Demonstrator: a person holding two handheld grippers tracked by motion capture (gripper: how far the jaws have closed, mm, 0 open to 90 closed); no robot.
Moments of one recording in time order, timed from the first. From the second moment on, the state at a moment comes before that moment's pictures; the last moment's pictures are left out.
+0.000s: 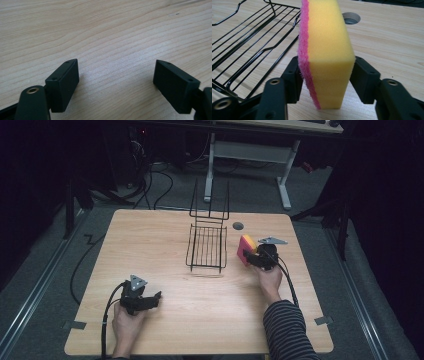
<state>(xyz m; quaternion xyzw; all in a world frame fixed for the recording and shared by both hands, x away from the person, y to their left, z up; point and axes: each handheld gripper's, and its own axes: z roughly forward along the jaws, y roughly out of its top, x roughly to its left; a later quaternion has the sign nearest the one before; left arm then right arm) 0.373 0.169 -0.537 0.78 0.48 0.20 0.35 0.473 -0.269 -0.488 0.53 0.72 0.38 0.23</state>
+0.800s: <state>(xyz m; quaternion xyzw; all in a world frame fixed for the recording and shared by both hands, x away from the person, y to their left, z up) 0.373 0.169 -0.537 0.78 0.48 0.20 0.35 0.466 -0.266 -0.479 0.51 0.73 0.39 0.25</state>
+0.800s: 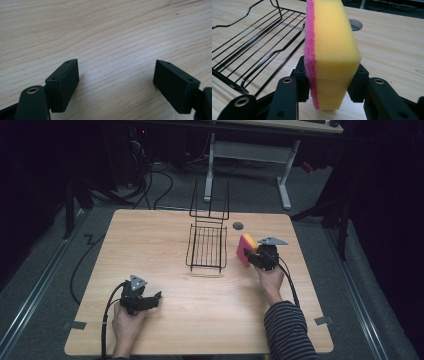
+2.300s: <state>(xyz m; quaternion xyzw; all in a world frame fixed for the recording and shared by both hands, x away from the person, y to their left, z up) 0.373 0.169 -0.537 0.78 0.48 0.20 0.35 0.439 -0.268 -0.441 0.47 0.73 0.43 0.24</state>
